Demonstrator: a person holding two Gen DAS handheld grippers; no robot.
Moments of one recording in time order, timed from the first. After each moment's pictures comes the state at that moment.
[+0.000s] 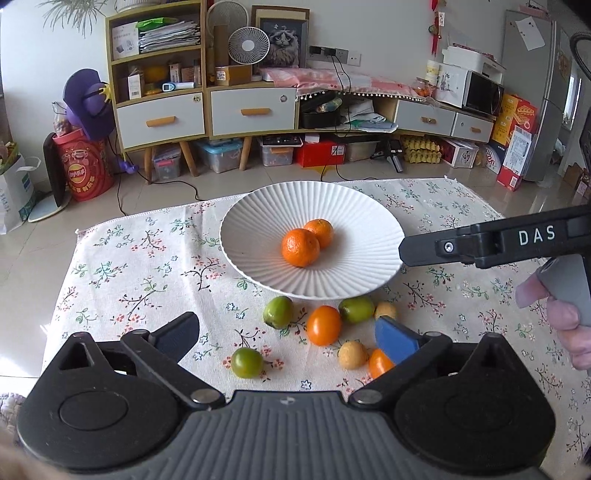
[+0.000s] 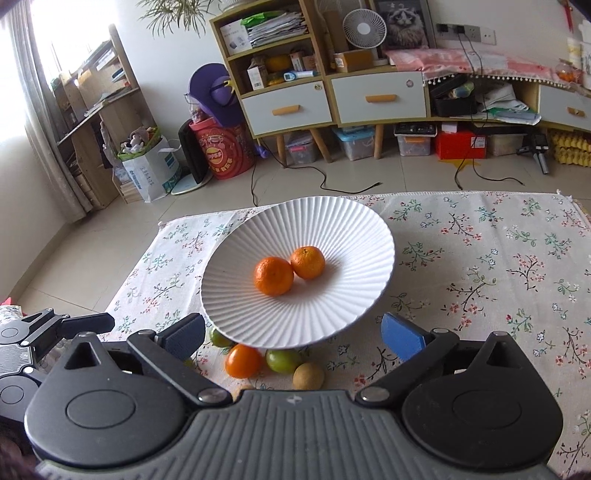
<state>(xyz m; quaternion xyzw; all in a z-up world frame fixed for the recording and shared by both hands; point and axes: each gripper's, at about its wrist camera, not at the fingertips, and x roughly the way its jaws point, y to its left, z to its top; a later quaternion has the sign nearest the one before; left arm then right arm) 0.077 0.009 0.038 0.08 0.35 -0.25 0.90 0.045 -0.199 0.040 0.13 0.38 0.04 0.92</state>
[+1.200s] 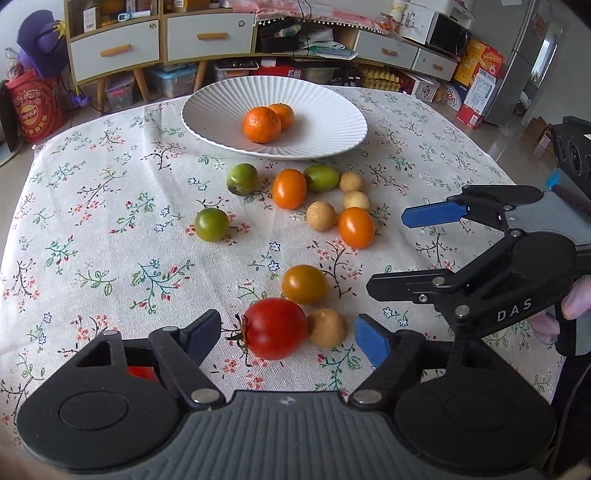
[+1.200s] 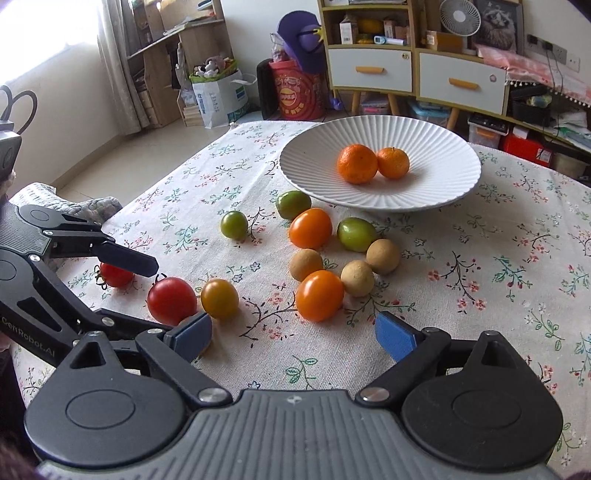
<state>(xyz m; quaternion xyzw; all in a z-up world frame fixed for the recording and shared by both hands) 0.045 0.035 -0.009 0.09 0.45 -0.32 0.83 -0.007 -0.151 -0.011 0.03 0.41 0.14 0.90</state>
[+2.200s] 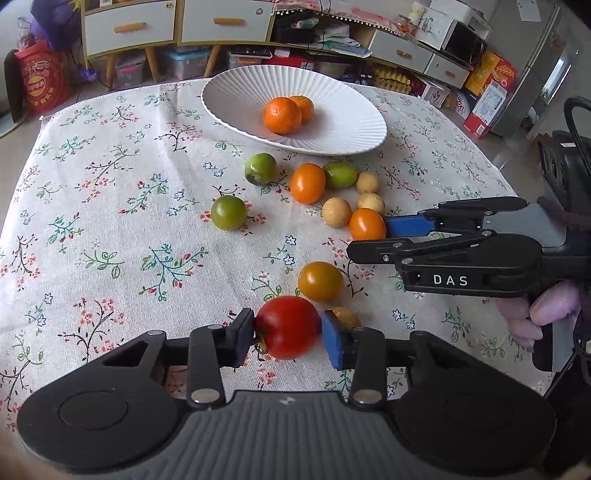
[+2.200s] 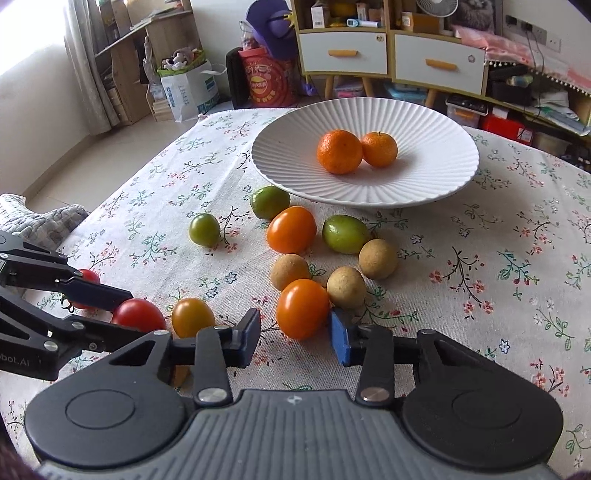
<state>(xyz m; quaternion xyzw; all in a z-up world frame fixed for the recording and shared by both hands) 0.058 0.046 -0.009 0.06 0.48 -0.31 0.82 0.017 -0.143 -0.017 0.04 0.43 0.09 0.90</state>
